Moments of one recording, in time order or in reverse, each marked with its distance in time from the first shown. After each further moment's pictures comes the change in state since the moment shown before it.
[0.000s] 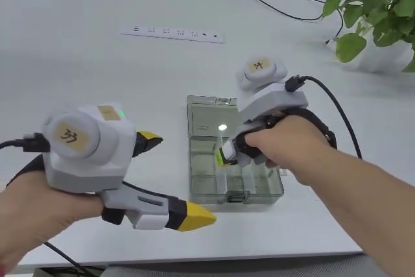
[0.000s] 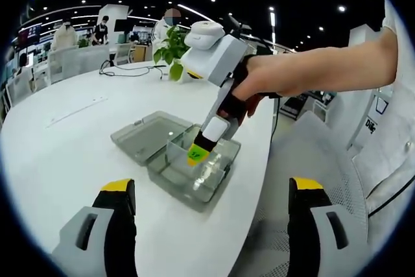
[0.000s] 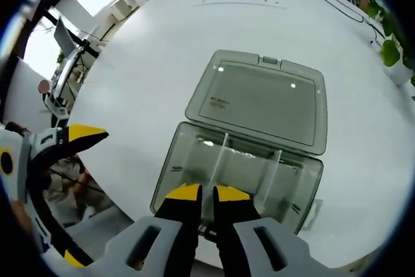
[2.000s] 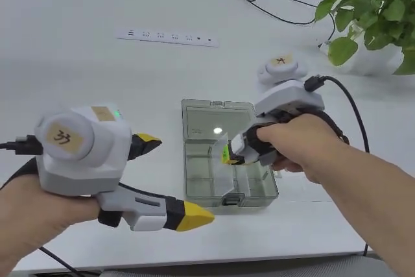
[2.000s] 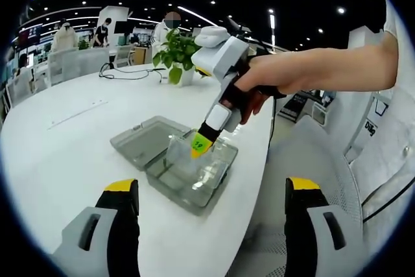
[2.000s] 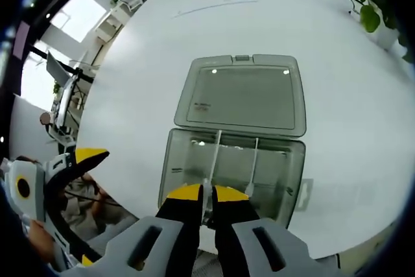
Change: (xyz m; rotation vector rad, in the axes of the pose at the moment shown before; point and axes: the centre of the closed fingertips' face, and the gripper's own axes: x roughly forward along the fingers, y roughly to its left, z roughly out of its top) left arm -0.002 -0.004 0.010 -0.003 -0.017 -0.003; right arm -0.022 -0.010 0.002 0.171 -0.021 0.035
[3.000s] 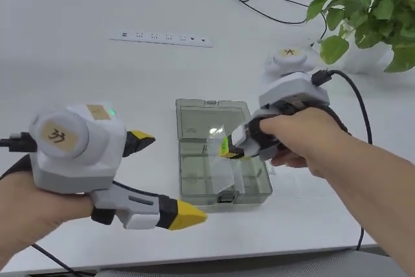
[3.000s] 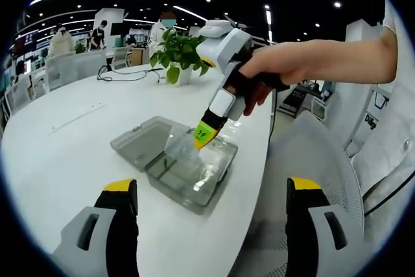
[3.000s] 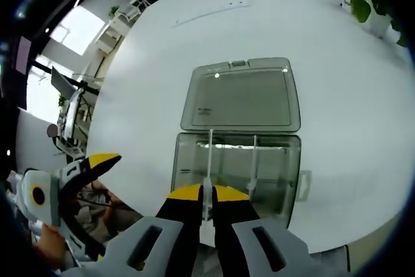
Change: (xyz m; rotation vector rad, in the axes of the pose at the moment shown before) left arm -0.002 -0.001 -0.001 0.036 0.016 -0.002; right arm -0.014 0.008 -0.004 0.068 -0.030 0.047
